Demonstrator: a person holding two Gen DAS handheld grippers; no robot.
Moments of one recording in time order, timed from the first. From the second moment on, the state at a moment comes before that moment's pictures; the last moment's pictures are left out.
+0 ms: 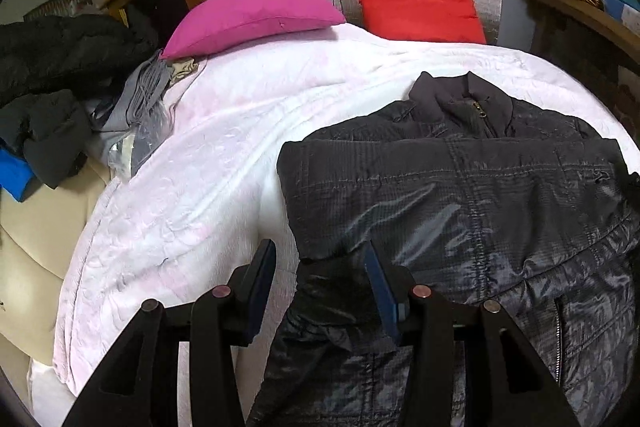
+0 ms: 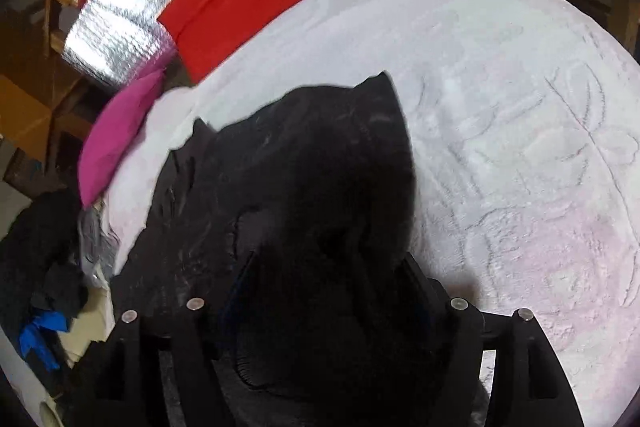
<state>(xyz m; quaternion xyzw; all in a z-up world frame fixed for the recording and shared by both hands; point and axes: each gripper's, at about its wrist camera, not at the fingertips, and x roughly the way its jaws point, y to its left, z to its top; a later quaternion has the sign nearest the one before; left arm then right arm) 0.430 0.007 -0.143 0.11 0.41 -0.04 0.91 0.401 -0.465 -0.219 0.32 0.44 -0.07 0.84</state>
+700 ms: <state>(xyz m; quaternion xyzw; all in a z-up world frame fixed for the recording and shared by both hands) 0.497 0.050 -0.145 -0.06 0.44 -0.06 0.90 0.406 -0.505 -0.206 0.37 0.38 -0.07 0.85</state>
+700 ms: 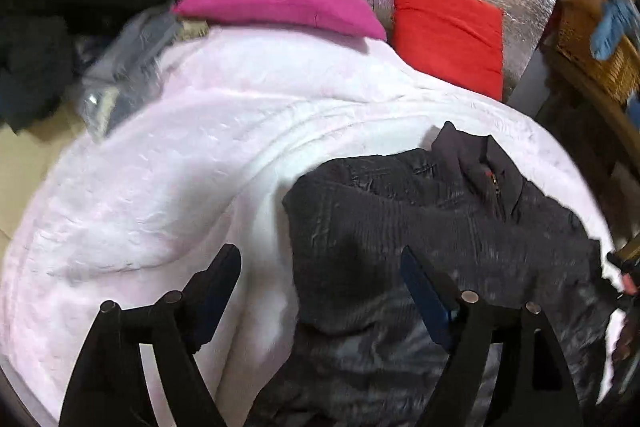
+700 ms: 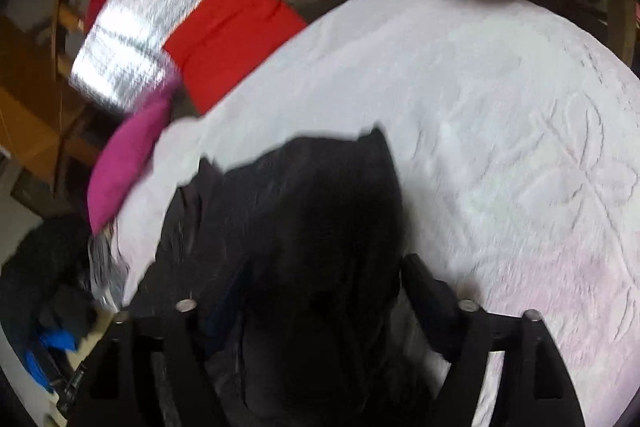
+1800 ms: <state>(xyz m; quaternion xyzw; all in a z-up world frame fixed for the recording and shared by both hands) 0.506 0.060 -0.169 -0.13 0.50 -0.08 0.85 0.419 -0.491 -0.208 0.31 0.42 -0.05 0.85</state>
